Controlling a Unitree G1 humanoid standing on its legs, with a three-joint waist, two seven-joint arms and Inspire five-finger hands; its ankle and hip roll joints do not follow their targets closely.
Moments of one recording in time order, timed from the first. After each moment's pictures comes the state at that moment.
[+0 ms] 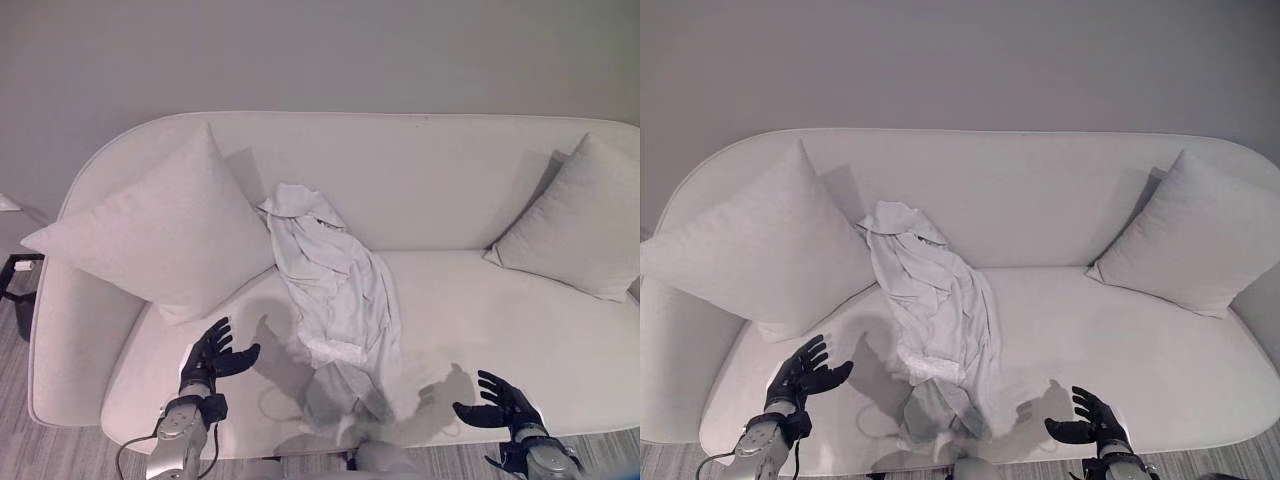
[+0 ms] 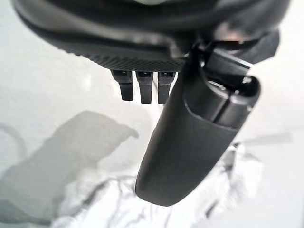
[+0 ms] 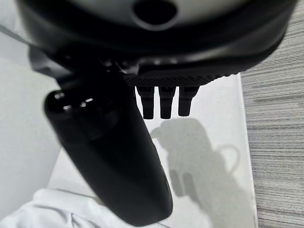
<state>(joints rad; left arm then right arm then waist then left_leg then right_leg) 0.15 0.18 0.09 0.32 -0.24 0.02 0.01 0.18 -0.40 -0.13 0.65 0.05 -0.02 0.04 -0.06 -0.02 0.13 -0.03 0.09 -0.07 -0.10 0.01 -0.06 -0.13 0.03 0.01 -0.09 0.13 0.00</state>
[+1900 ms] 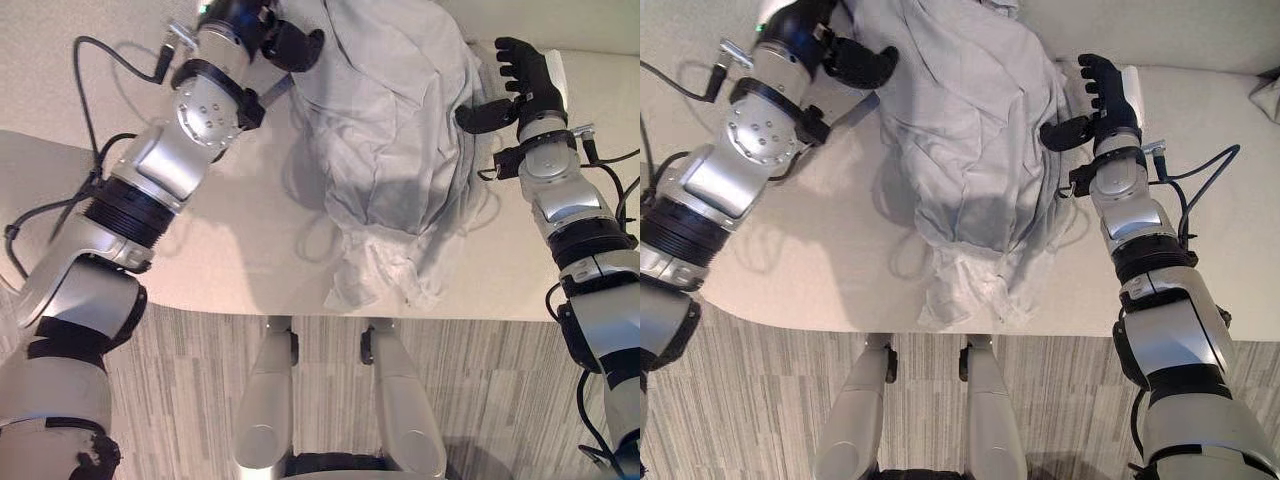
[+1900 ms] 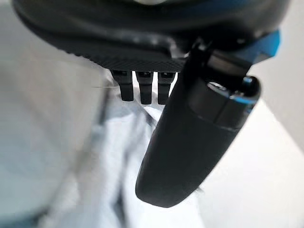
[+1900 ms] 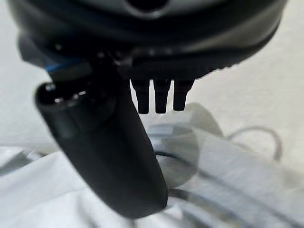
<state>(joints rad) -1.28 0.73 -0.62 0.43 0.01 0.02 0.26 -1.14 -0.70 0.41 0.85 0.18 0.02 -0.22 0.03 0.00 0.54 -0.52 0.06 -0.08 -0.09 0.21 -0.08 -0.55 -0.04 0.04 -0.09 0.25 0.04</state>
